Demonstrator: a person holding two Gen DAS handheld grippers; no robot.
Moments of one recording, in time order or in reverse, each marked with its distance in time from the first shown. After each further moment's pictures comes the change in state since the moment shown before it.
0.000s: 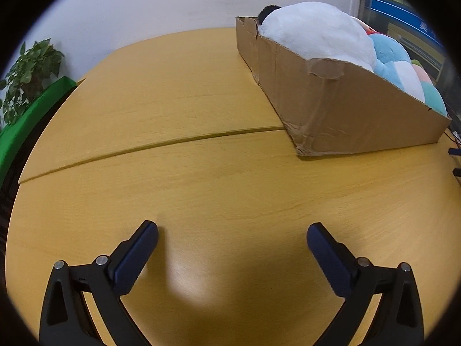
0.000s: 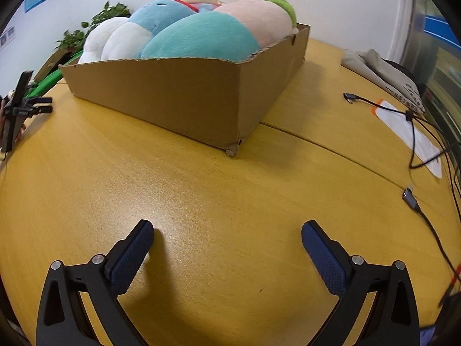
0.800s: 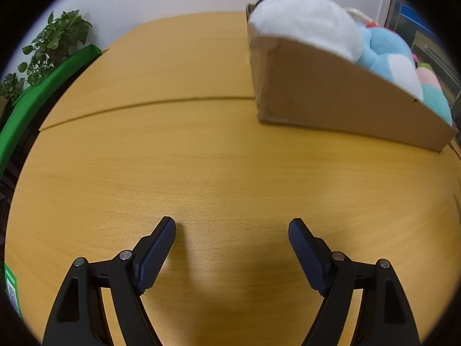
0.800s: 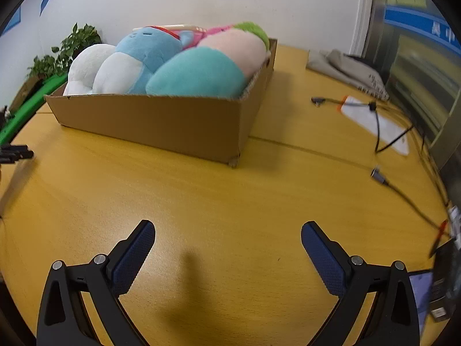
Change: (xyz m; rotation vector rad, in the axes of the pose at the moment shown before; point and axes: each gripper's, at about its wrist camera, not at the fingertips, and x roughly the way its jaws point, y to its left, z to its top) left arm -0.035 -0.117 -0.052 -0.158 0.058 0.102; right arm -0.043 0.027 -0.002 0.177 -0.037 -0.121
